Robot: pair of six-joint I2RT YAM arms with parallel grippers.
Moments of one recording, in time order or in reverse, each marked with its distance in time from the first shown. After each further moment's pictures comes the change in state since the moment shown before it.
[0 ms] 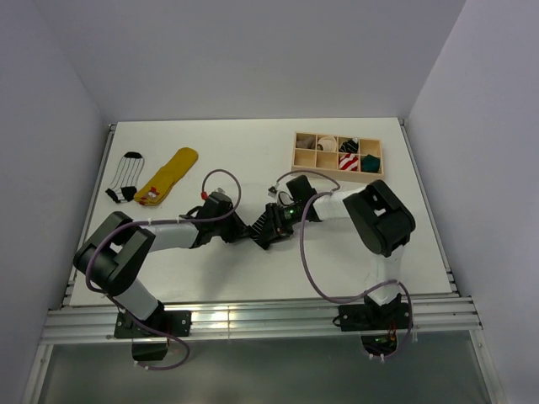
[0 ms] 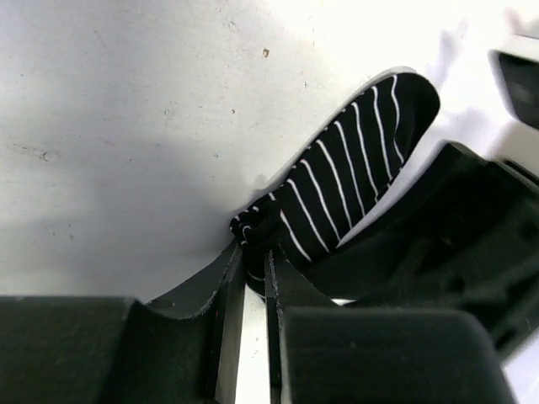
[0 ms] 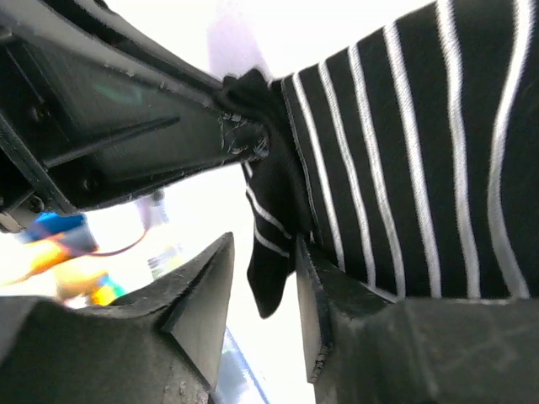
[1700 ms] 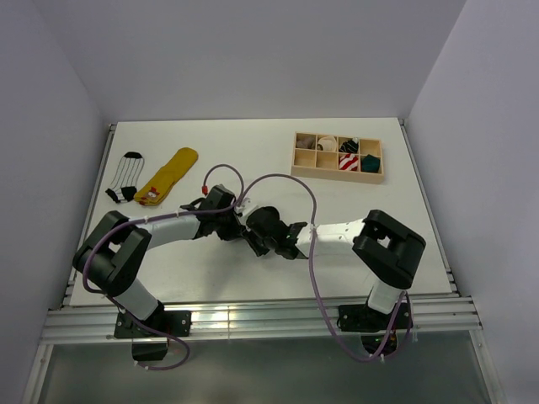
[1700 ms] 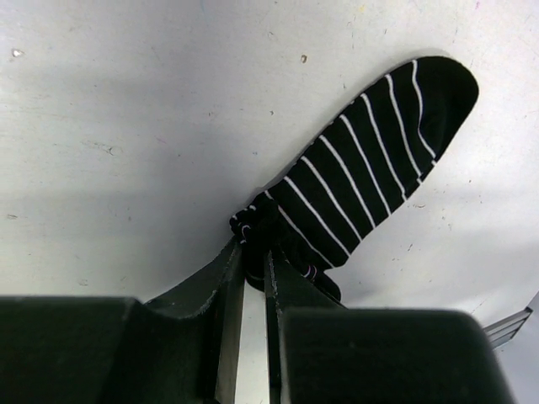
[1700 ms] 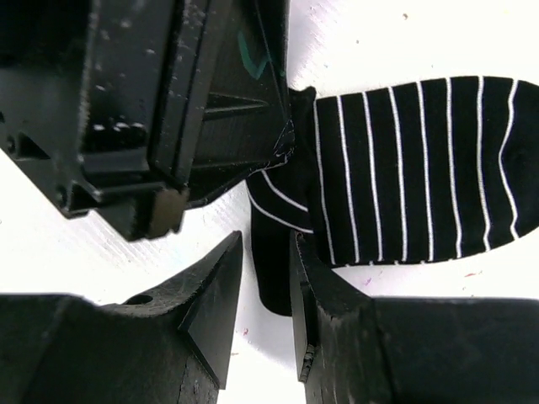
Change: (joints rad) left arm -0.002 -0.007 0.119 -0.267 -0.060 0.113; right arm 0.477 -0.240 -0.073 0.018 1.040 -0.369
